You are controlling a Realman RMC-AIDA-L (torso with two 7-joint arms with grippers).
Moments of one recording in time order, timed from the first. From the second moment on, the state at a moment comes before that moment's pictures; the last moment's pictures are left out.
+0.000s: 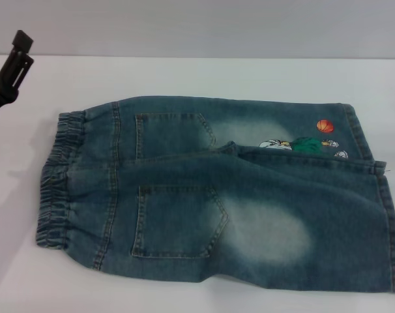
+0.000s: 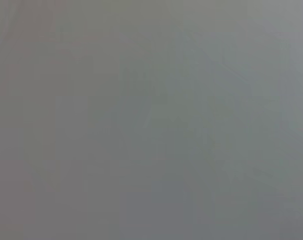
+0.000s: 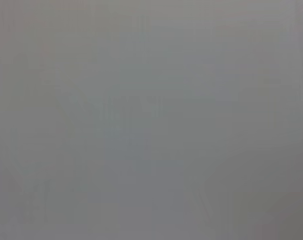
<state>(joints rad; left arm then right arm) -0.34 -2.06 1.60 0.22 -0.01 1.46 -0.61 0.40 2.09 -1.13 -0.03 0.09 -1.29 0.11</state>
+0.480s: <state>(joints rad) -0.34 -2.07 1.54 0.21 -0.01 1.44 -0.60 0.48 2.08 -1.16 -0.03 0.09 -1.27 0.16</state>
